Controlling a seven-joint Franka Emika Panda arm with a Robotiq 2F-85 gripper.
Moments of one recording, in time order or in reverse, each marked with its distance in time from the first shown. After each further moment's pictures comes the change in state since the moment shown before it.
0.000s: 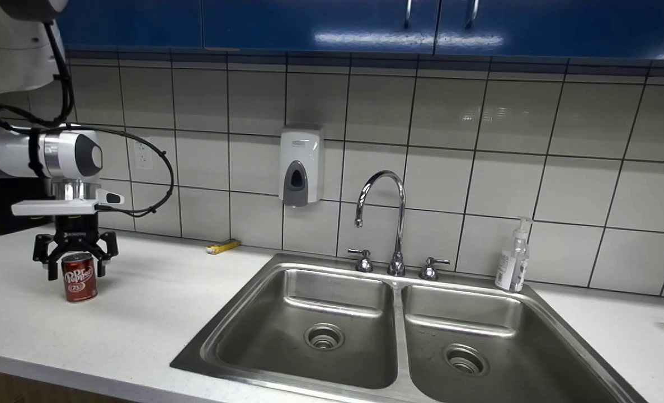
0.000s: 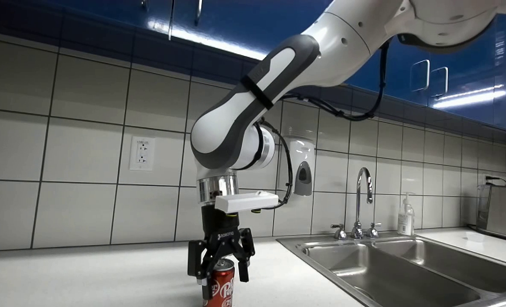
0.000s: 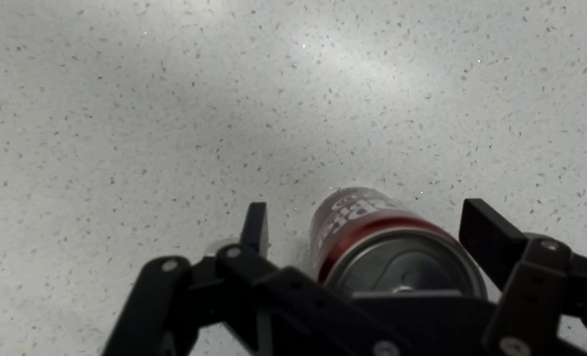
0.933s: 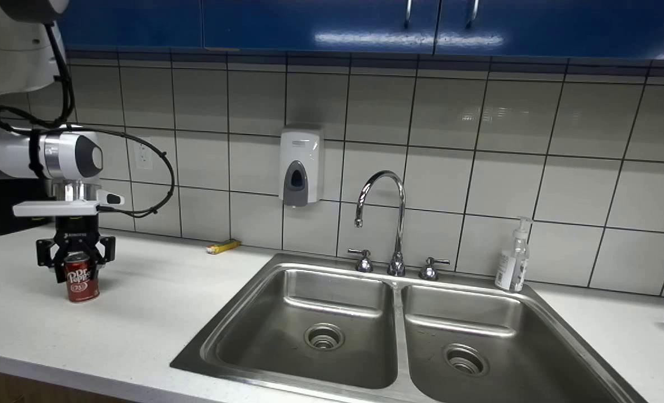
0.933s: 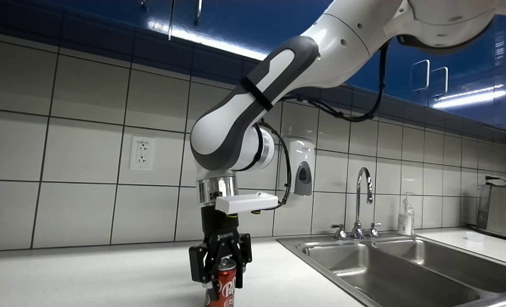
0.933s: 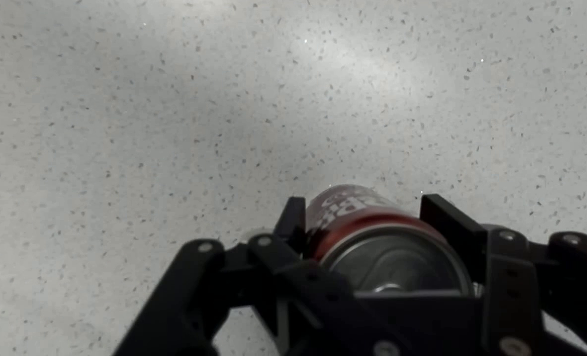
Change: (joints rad) arm 0.000 0.005 0.000 0.002 0.000 0.007 -0.022
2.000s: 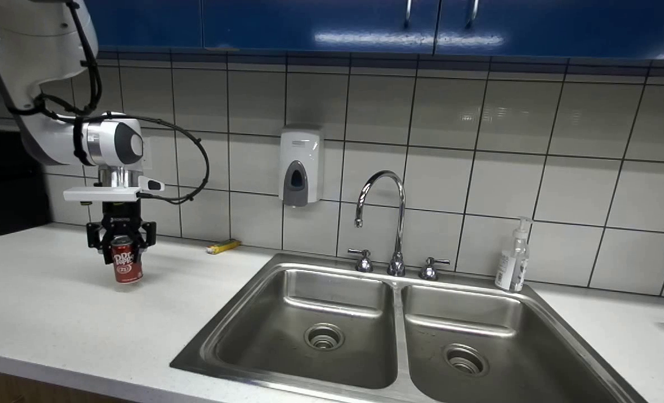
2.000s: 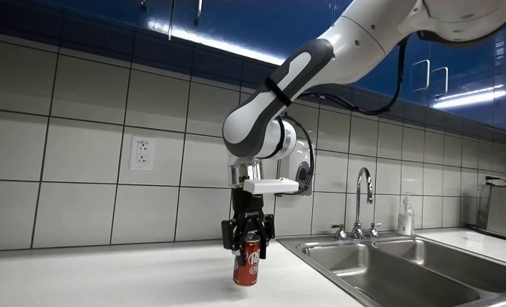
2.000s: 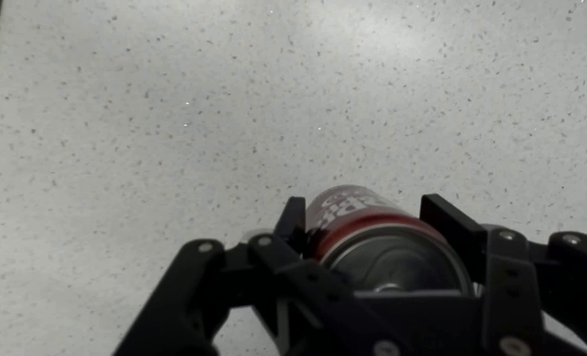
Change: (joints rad) arm -0.113 -0.070 -0.037 -0.014 0.001 0.001 -0.013
